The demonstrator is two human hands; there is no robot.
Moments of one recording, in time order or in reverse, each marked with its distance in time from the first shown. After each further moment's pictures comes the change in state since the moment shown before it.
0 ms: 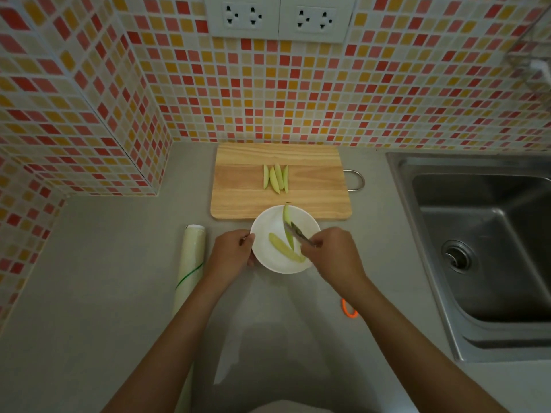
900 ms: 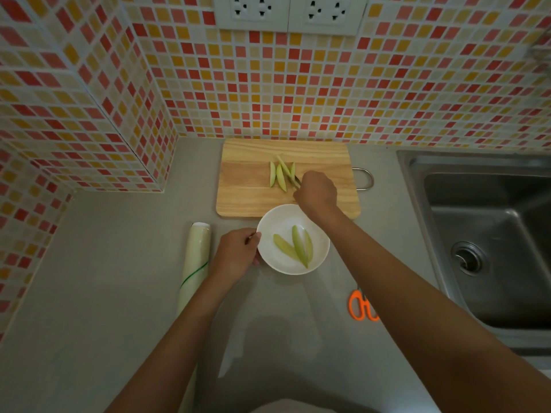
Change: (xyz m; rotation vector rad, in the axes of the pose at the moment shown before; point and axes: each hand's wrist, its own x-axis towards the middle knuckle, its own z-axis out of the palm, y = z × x) left_hand 0.002 0.000 0.000 -0.015 -0.004 -0.015; right_hand 0.118 -0.047 0.019 -0.343 0.075 -0.029
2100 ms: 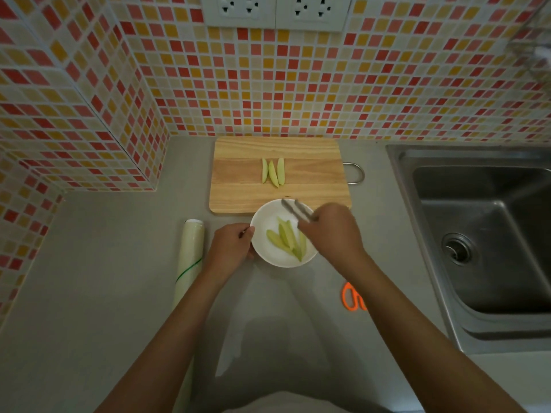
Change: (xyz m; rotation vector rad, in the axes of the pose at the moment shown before) left_hand -0.001 0.001 0.001 0.009 0.012 0.005; right_hand -0.097 0.039 -0.022 0.184 0.004 0.006
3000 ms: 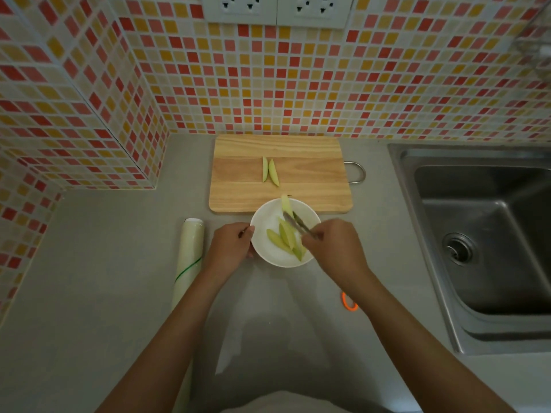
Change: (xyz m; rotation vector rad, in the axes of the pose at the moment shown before) left_hand 0.000 0.000 0.000 0.003 -0.012 0.001; right_hand -0.022 0.012 0.003 0.101 -0.048 -0.027
